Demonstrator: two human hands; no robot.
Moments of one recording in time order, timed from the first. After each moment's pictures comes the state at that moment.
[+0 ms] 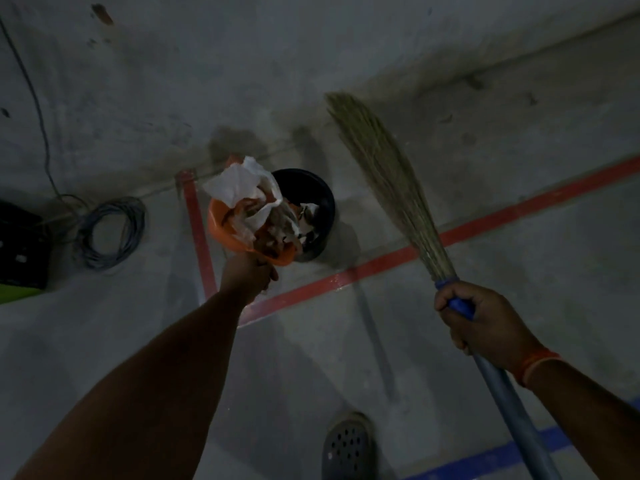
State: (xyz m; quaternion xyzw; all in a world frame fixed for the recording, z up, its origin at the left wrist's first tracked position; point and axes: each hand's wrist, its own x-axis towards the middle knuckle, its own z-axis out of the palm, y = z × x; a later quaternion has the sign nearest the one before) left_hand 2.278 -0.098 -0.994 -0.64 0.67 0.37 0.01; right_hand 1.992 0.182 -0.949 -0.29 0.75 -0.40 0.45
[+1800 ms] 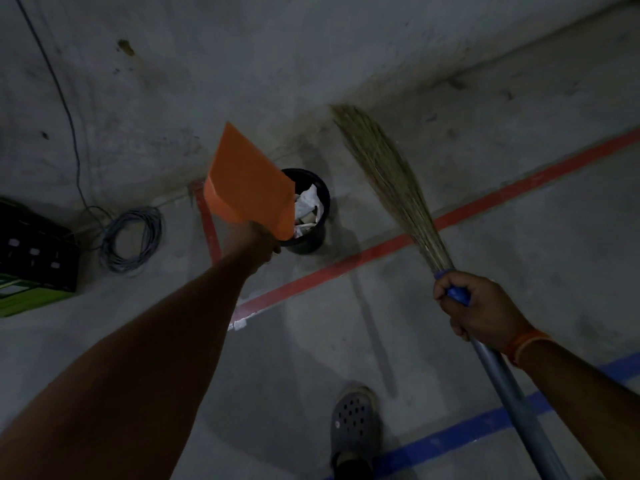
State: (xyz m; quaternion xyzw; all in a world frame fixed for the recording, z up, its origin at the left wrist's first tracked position) left_hand 2.257 -0.046 -0.888 -0.63 0.70 0.34 -0.01; right_hand 2.013 0.258 -0.922 -0.29 0.73 -0.43 0.44
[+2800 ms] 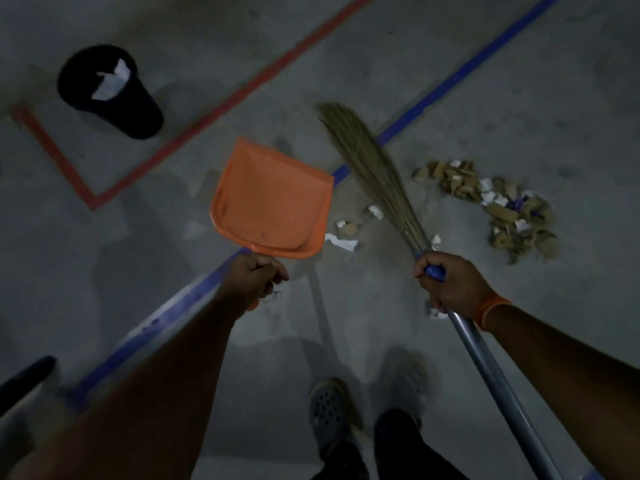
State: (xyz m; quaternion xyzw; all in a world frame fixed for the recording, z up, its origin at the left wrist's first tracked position) left_hand 2.369 0.669 -0.907 -0.40 0.69 0.60 0.06; right_hand 2.162 0.974 -0.908 -0.16 0.82 -0.39 0.39
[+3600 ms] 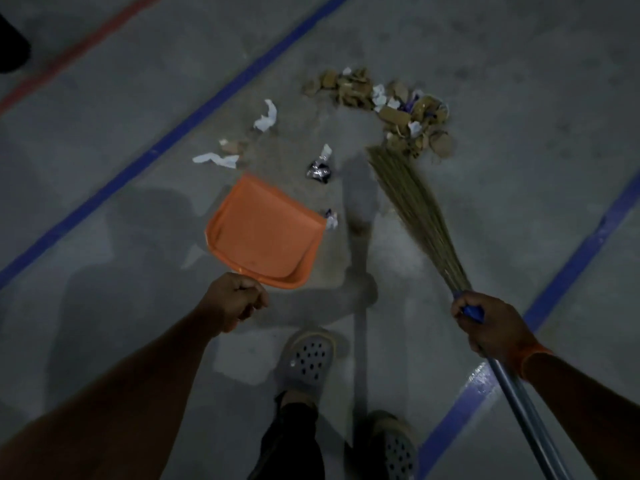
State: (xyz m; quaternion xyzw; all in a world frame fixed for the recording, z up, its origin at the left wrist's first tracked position) left_hand 2.416 1.061 -1.094 -0.41 0.69 0.56 0.18; right_hand 2.223 1.478 -1.073 -0.01 0.86 -0.36 0.37
